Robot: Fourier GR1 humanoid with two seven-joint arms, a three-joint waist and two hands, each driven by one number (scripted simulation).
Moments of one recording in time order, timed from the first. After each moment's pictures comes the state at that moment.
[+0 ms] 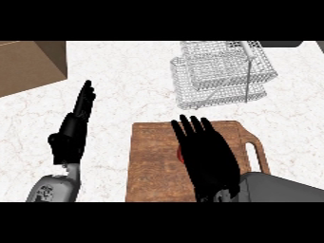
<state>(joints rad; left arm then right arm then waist) -0.14 0.07 -0.12 -1.55 -0.12 0.23 0.05 -0.75 -0.48 1.00 -1.82 0.29 0.22 1.18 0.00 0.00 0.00</state>
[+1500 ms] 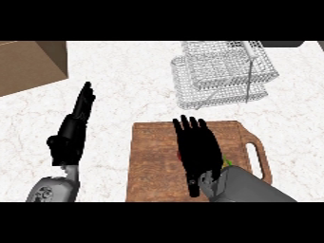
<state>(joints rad) -0.13 0.06 -0.10 -1.56 -0.13 0.19 0.04 -0.55 -0.27 0.85 -1.58 0.57 0.32 1.03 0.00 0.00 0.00</state>
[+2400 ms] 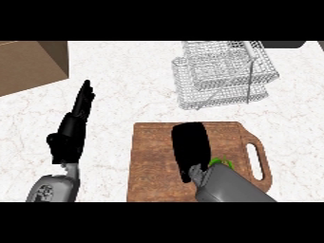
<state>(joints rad) -0.14 0.05 -0.08 -1.55 -0.14 0.18 0.04 -0.51 -0.14 0.79 -1.40 0.91 0.32 0.88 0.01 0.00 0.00</state>
